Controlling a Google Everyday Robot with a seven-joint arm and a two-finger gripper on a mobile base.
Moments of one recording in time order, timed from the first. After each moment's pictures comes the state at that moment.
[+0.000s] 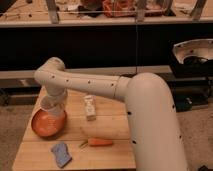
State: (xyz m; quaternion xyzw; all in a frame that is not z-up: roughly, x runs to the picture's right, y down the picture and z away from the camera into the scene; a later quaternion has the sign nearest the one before) arm -0.240 0.102 0.769 -0.18 -0.30 -0.73 0.59
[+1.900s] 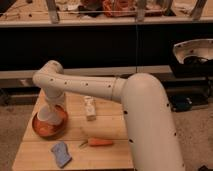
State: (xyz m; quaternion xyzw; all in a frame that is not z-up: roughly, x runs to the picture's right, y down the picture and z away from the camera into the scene) arm -0.253 0.113 0.777 -0.17 -0.31 -0.73 0.58
